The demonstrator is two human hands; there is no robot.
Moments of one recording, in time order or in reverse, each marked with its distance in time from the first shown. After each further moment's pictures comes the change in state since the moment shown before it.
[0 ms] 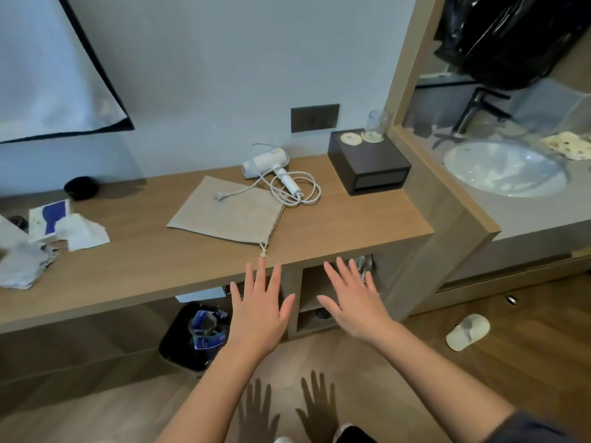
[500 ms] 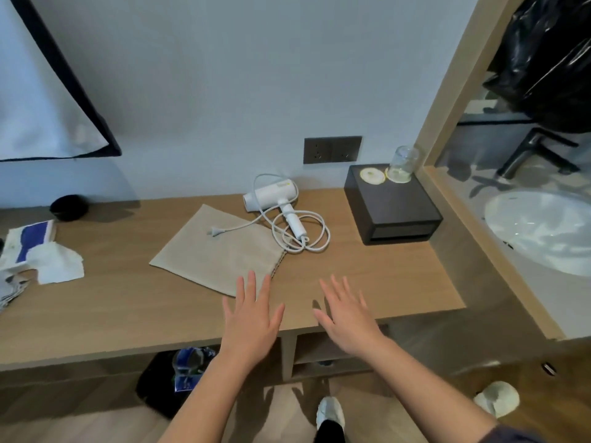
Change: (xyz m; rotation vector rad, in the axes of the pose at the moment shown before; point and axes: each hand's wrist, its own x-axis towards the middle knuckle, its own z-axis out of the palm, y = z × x) left_hand 0.155 0.004 0.002 -0.095 -0.031 -0.189; right_hand 0.164 0.046 -0.033 0.059 -0.066 -0.082
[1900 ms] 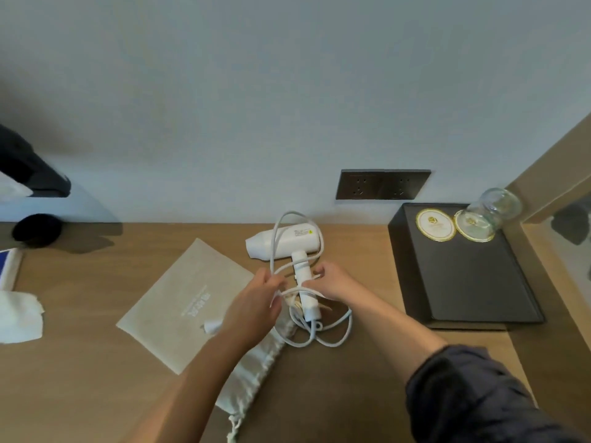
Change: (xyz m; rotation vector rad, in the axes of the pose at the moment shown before) left_hand 0.252 -0.027 -0.023 -0.206 0.085 0.153; right_hand 0.319 -0.003 -0.067 0.452 -0.276 0.196
